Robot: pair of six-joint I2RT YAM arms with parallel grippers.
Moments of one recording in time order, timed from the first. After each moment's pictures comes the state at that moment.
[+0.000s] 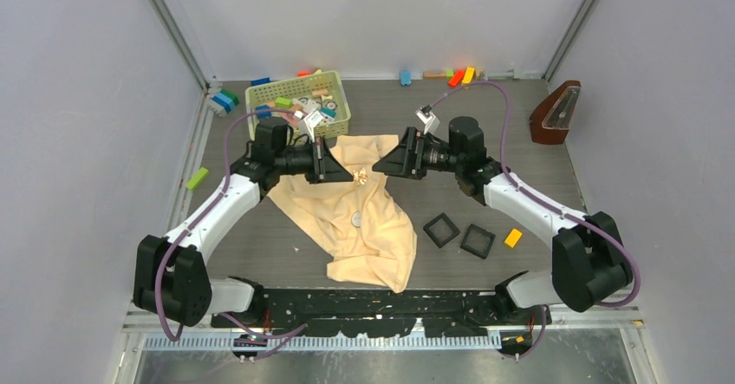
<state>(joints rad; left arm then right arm) -0.32 1.30 0.93 -0.20 0.86 -0.58 0.45 1.37 0.87 0.21 -0.77 0.83</state>
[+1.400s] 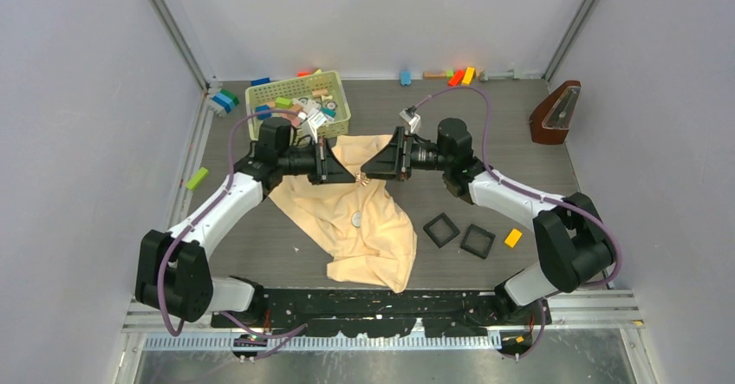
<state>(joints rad) -0.33 1.32 0.93 -0.20 0.86 -0.58 0.51 1.49 0.87 0.49 -0.89 1.09</state>
